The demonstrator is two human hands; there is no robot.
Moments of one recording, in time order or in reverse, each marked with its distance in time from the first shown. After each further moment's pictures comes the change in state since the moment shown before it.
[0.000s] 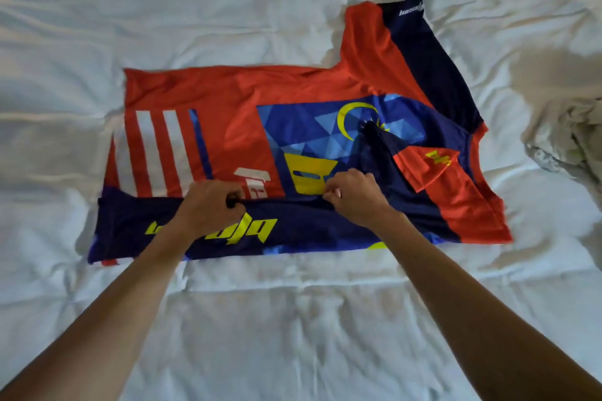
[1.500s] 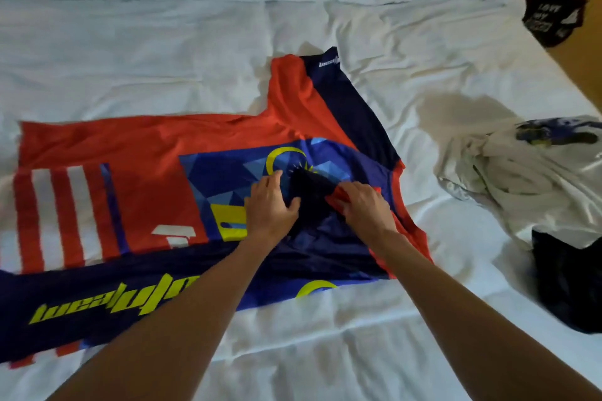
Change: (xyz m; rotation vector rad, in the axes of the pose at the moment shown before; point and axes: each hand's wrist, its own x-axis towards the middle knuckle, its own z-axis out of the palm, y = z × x) left_hand 0.119 0.195 0.081 -0.284 0.075 -0.169; right_hand -0.010 0.141 -0.023 0.095 0.437 0.246
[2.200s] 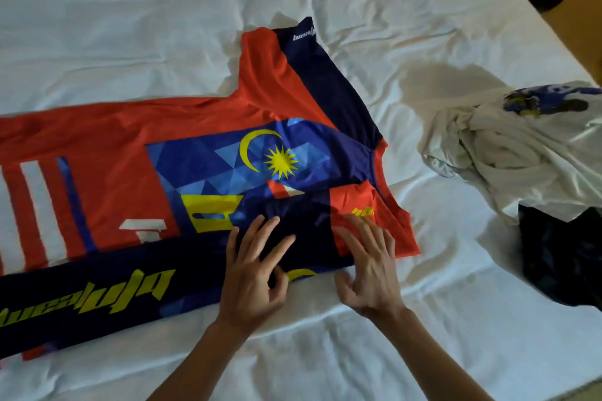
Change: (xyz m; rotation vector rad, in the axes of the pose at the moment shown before) left_hand -0.115 -0.041 0.039 0.061 0.143 0.529; right_hand -0.129 0.019 0.003 0.158 0.111 -0.134
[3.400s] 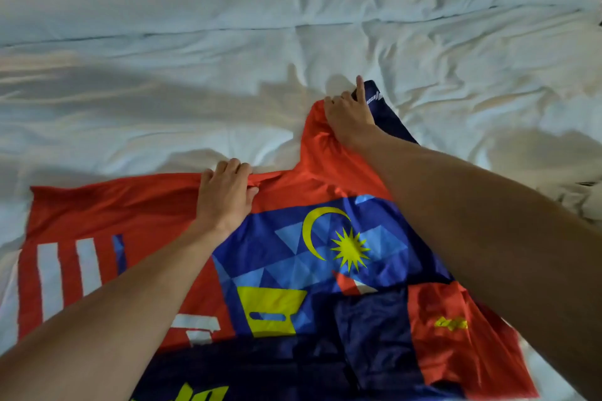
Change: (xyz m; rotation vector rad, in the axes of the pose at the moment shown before) left_hand 0.232 -0.195 -0.087 0.526 -0.138 -0.242; right_hand 0.443 -0.050 0.045 -0.749 -0.198 -0.137
